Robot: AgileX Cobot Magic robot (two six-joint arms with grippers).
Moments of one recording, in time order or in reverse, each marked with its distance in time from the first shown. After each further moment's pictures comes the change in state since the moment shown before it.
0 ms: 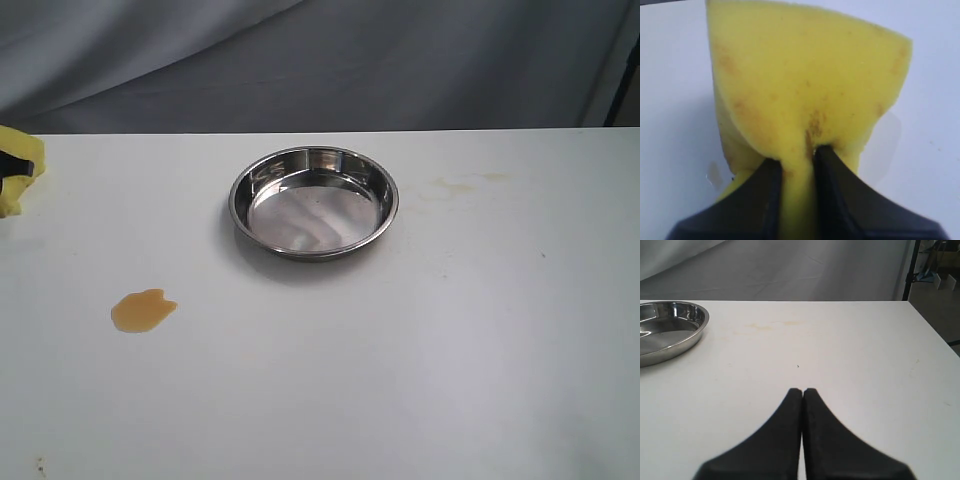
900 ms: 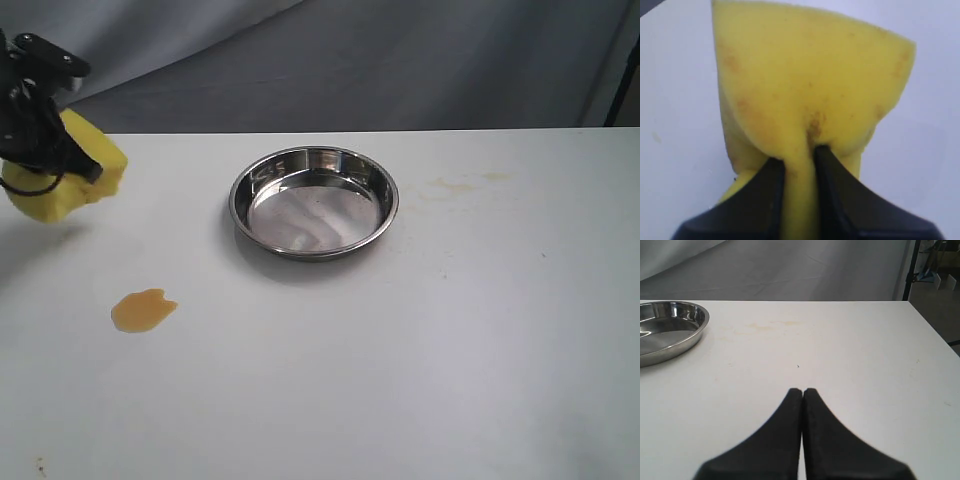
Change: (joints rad) left arm -0.364 -0.389 0.238 0.352 0.421 -0.154; right arm 0.000 0.000 0.000 0.000 0.000 0.000
